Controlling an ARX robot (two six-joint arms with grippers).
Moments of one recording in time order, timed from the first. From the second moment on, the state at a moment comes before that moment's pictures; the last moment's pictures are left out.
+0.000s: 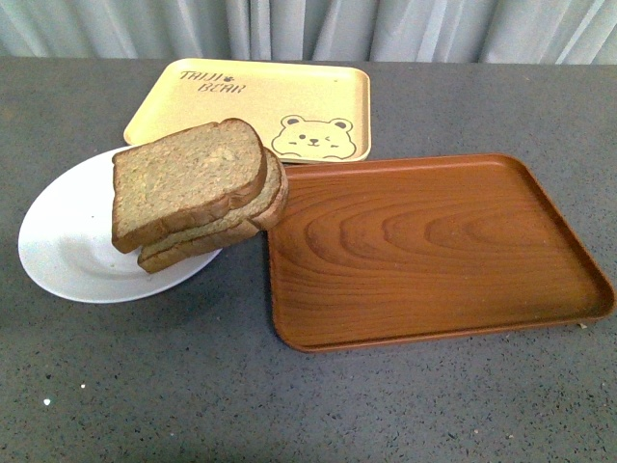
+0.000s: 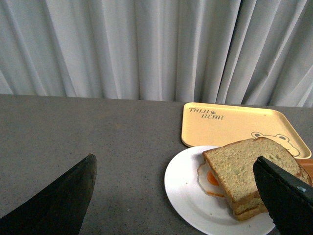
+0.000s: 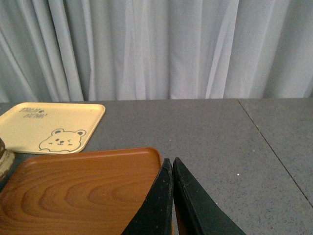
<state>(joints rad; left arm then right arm) 0.00 0.02 0.01 0.00 0.00 -0.01 0.00 0.22 0.02 0.22 0.00 0.01</state>
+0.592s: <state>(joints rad) 0.00 0.02 0.01 0.00 0.00 -0.01 0.00 0.01 0.02 0.00 0.00 0.00</state>
